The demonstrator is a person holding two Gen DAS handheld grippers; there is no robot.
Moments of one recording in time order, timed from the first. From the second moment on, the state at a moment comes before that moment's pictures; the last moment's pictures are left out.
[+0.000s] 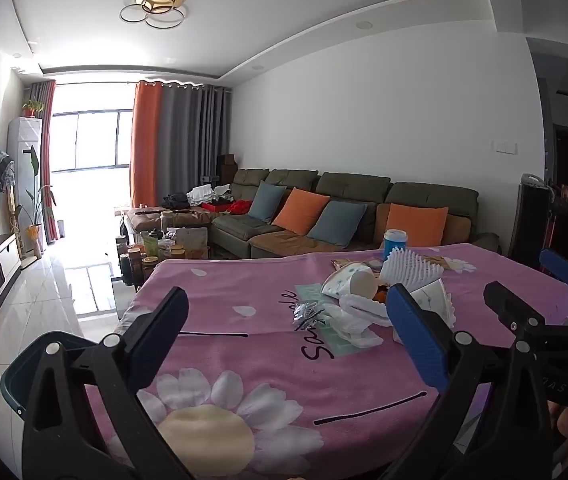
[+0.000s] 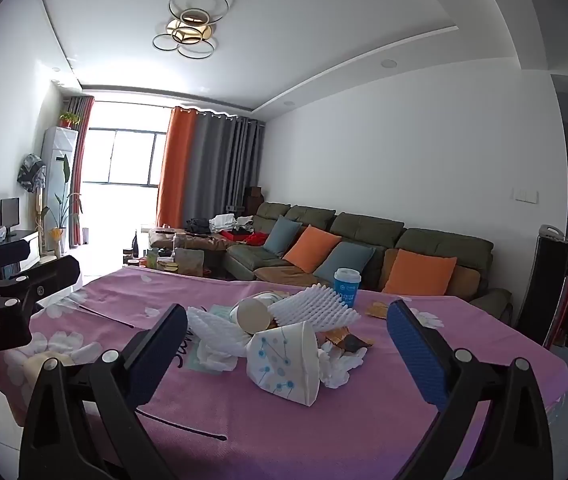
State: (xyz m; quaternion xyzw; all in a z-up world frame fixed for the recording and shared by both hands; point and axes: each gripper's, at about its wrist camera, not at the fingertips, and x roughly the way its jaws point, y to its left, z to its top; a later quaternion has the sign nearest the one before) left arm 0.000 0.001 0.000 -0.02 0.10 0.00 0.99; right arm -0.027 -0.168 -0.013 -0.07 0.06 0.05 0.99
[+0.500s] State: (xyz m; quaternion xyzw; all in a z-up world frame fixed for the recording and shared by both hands) left arm -0.002 0.001 0.002 -0.01 0.10 0.00 0.99; right arm -0.025 -0.169 -0.012 -0.07 0.05 0.05 0.99
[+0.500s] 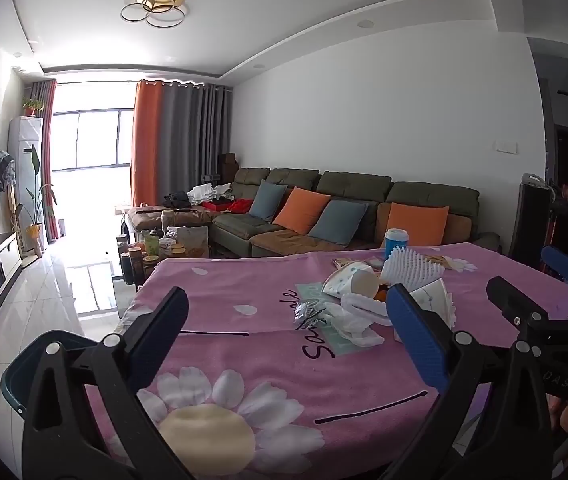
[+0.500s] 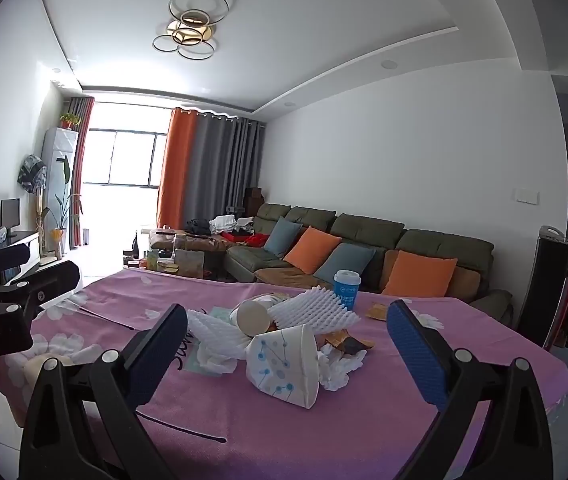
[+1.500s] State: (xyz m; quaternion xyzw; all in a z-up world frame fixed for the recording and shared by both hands) left arm -0.001 0.005 0.006 -0.04 0.11 -0.01 0.99; right arm -0.026 -0.170 -0.010 -0.07 0.05 0.05 0.99
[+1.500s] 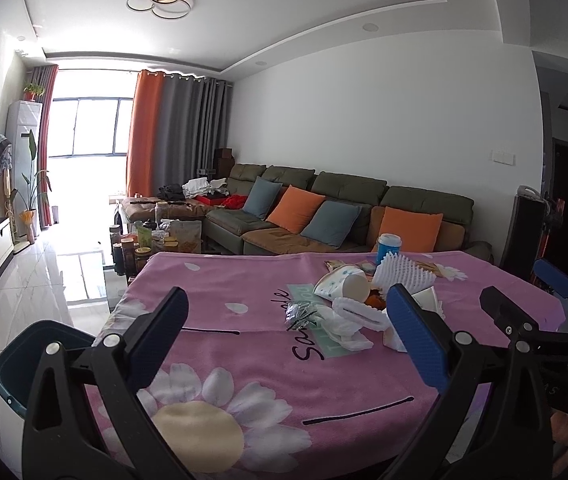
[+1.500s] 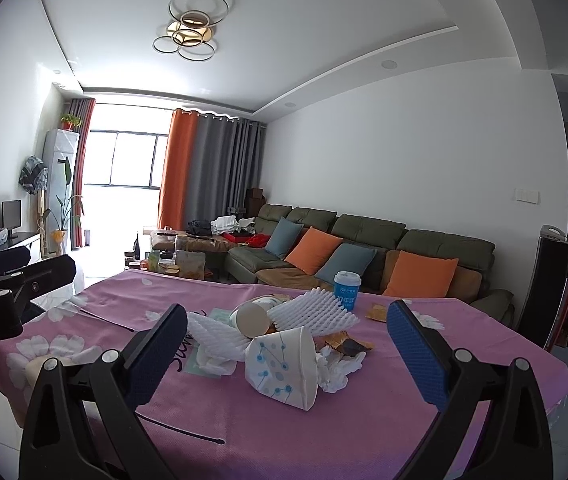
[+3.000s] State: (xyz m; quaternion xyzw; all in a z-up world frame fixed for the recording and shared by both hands) left arm 0.015 0.004 0.008 -0.04 0.11 -0.01 0.99; right arm -0.007 -0.174 -0.009 -0.06 0.08 0.05 0.99
